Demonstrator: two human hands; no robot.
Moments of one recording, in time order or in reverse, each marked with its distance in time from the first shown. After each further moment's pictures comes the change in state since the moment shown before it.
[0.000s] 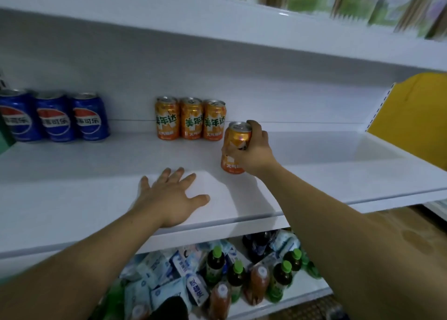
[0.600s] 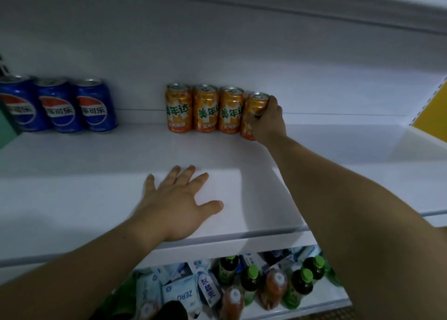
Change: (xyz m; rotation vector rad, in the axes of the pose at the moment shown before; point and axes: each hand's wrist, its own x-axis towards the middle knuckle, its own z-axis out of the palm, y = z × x) left_hand -0.001 -0.001 0.002 -0.010 -0.013 0.007; right_hand 0.115 0.030 0.033 -0.080 0.162 0.012
